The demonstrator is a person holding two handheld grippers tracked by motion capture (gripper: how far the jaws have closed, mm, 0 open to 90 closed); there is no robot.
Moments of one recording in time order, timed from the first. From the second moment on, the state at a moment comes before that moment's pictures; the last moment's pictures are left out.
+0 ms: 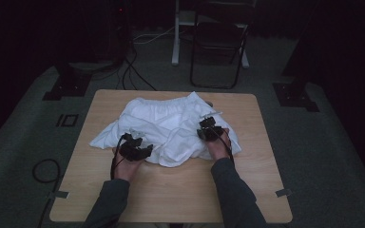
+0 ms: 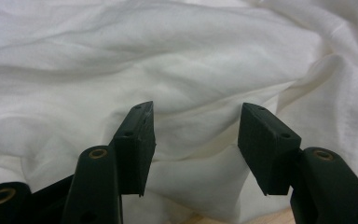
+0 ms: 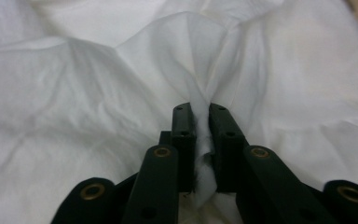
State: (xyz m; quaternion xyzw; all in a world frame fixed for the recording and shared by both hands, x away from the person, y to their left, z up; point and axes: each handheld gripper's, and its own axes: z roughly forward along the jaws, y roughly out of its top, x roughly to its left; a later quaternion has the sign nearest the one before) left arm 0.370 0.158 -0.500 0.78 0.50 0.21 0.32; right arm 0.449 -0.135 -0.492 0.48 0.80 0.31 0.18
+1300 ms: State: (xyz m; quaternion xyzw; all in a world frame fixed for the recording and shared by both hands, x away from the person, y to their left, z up) left arm 0.357 0.147 -0.495 0.78 0.48 0.23 0.33; right arm 0.247 -0.214 -0.501 0.48 0.77 0.36 0.22
